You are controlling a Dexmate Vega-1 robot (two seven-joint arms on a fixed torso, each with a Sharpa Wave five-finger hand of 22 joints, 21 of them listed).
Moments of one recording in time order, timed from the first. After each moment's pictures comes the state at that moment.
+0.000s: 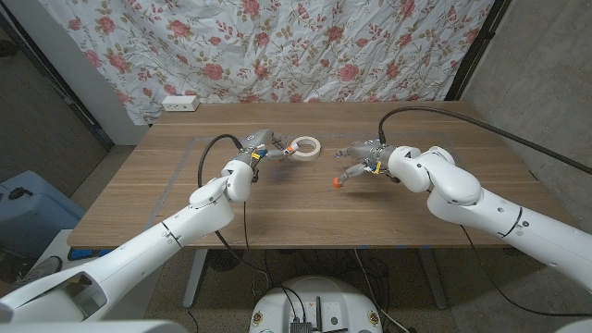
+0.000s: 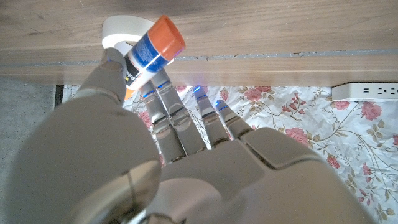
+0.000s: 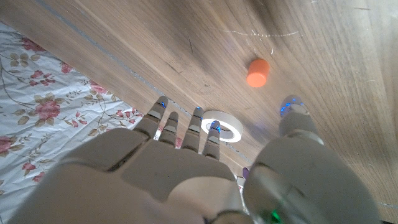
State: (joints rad) left arm 0.80 0.69 0.68 -1.87 0.43 0.49 0.24; left_hand 0.90 -0.06 0.39 -0.17 0.18 1.06 -0.15 0.22 0.18 1.17 -0.20 0.18 0.18 0.53 -0.05 0.18 0.16 0.17 -0.01 0.18 0.16; right arm -0.75 -0.92 -0.76 -2.17 -0.89 -0.43 0.60; right_hand 0.58 -0.10 0.41 -0.18 0.18 0.13 -0.16 0.23 0.19 0.25 -0.05 0.22 0.22 0.00 0.08 0.23 0.21 0.19 0.13 0.19 0.16
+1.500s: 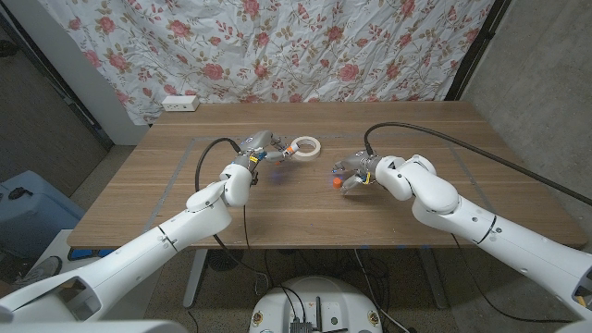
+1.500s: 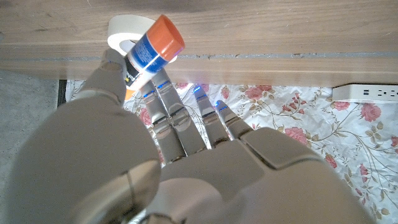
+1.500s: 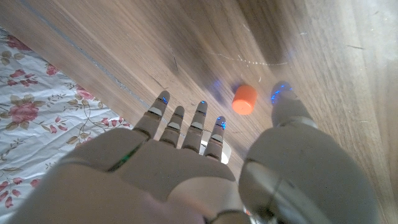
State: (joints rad) left arm 0.83 0.72 0.68 -1.89 0.41 0.47 0.27; left_hand 0.90 -0.05 0.39 -0.16 0.18 1.06 -0.15 0.21 0.18 1.17 -0.20 0.19 0.18 0.53 -0.05 0.18 0.16 0.16 -0.01 0.18 0.16; right arm -0.76 -0.81 -0.77 -2.06 -1.04 -0.34 0.66; right_hand 0.71 -0.09 0.45 -0.17 0.18 0.22 -0.21 0.27 0.20 0.37 -0.10 0.25 0.23 0.10 0.02 0.27 0.22 0.25 0.11 0.19 0.16
